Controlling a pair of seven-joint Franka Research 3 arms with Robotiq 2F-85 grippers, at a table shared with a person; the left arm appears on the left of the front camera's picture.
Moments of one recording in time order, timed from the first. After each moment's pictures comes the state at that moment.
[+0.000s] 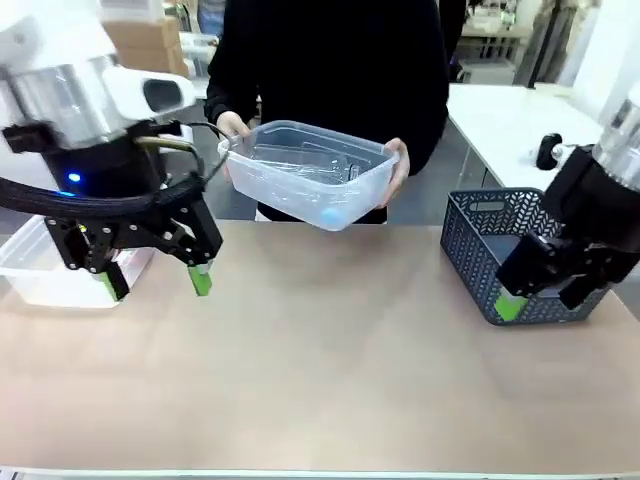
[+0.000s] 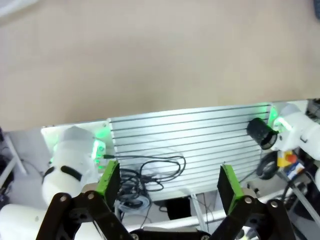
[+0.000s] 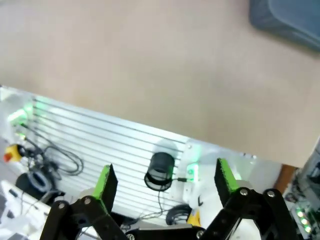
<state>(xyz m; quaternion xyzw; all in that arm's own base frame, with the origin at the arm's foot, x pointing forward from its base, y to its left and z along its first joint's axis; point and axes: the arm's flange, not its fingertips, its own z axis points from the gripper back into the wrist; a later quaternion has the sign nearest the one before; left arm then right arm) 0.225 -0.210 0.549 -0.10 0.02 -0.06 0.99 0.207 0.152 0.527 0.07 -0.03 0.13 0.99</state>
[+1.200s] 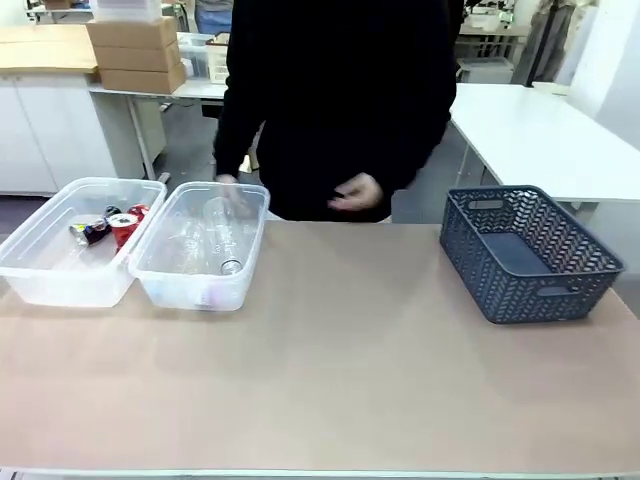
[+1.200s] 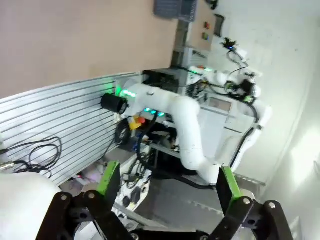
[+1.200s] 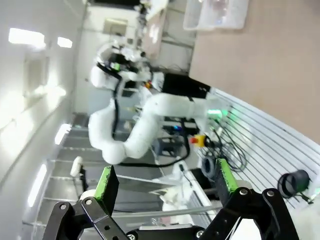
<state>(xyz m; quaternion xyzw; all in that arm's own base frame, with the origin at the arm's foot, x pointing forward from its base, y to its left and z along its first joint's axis) 0.171 0.015 0.587 -0.54 0.02 0.02 0.84 0.148 -0.071 0.589 0.59 -0.08 0.07 0.80</state>
